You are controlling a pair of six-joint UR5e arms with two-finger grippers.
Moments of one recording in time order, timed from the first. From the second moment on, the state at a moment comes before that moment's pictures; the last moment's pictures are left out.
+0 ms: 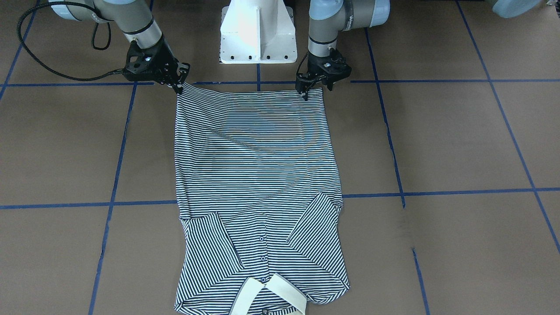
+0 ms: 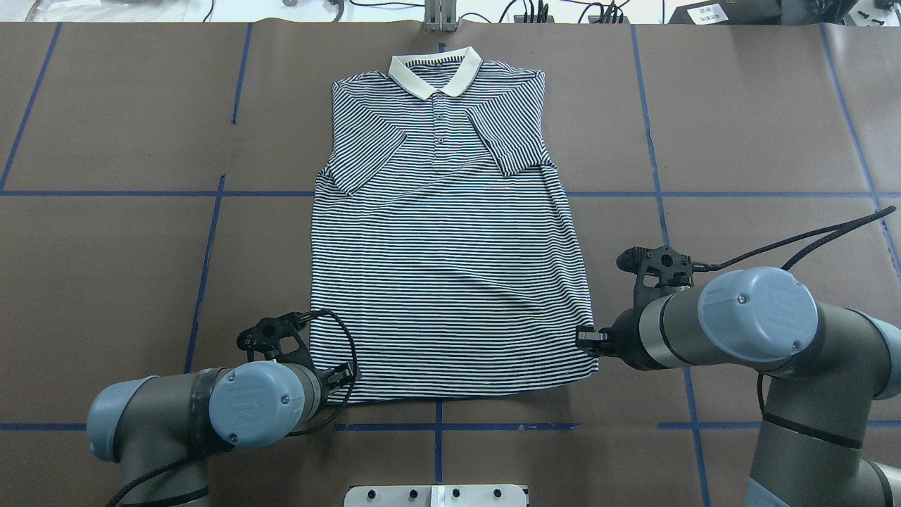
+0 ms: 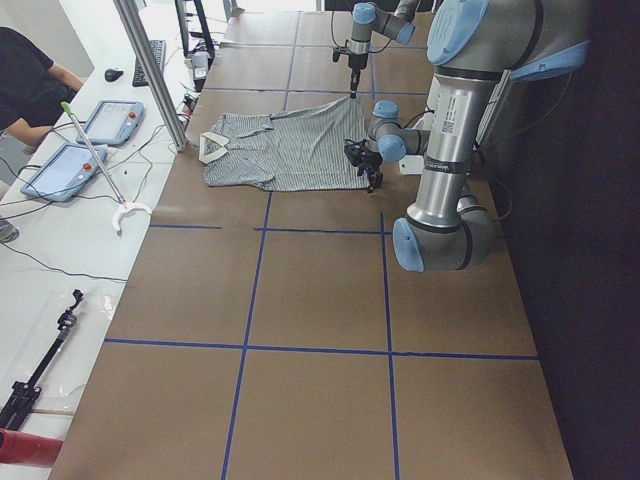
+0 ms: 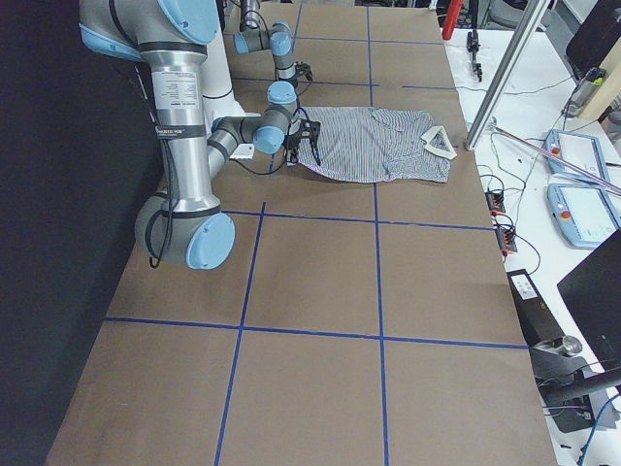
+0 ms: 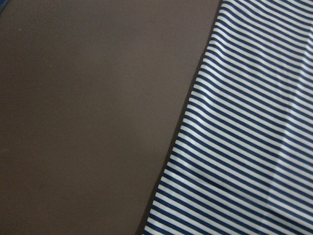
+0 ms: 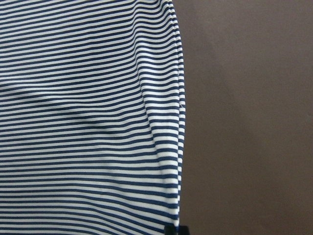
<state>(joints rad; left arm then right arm) -0.20 -1.92 -1.92 -1.62 -1.55 -1.83 0.41 -1.44 2.12 -1.33 1.82 1.44</state>
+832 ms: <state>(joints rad) -0.20 -1.92 -1.95 -1.62 -1.55 -1.83 0.41 -1.44 2.12 -1.33 1.82 1.44</state>
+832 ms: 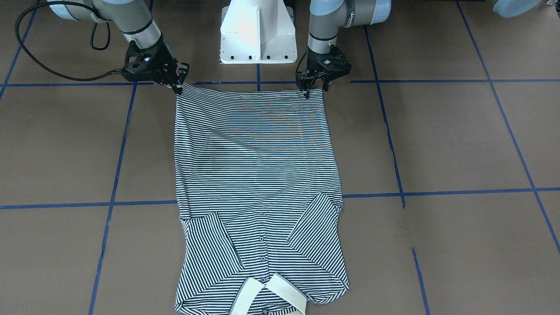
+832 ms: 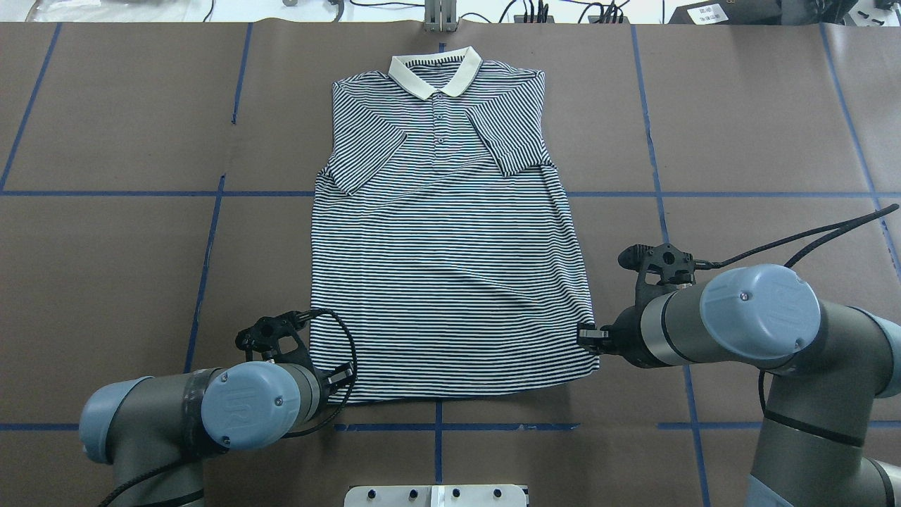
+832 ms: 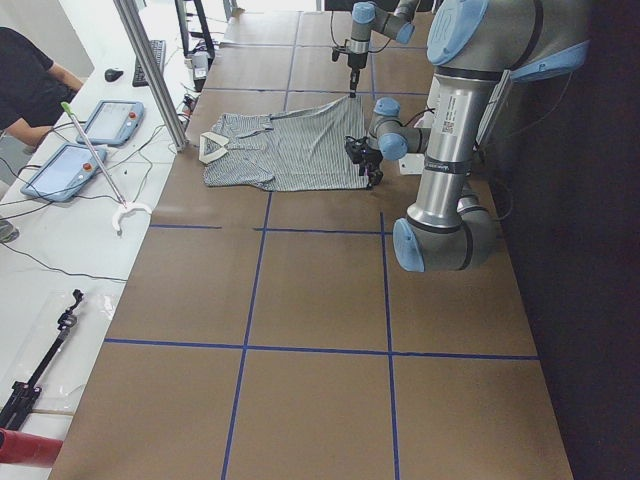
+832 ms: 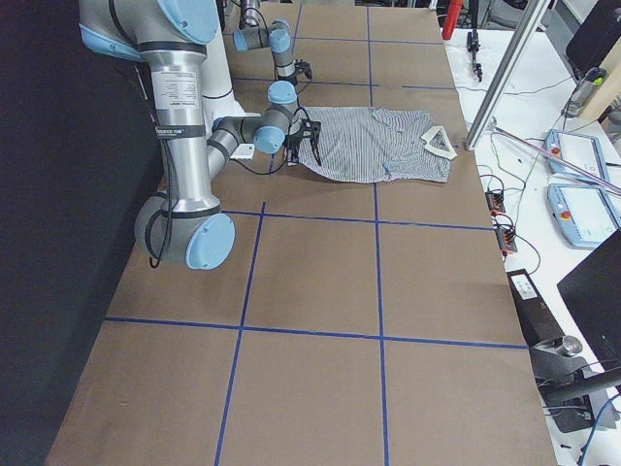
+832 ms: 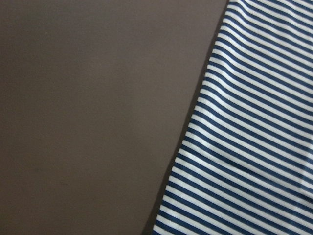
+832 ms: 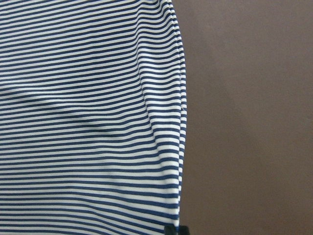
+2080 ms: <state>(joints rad) -0.21 -1.91 -1.99 -1.61 -1.56 -1.83 0.41 -1.44 2.12 -1.33 1.82 1.44</state>
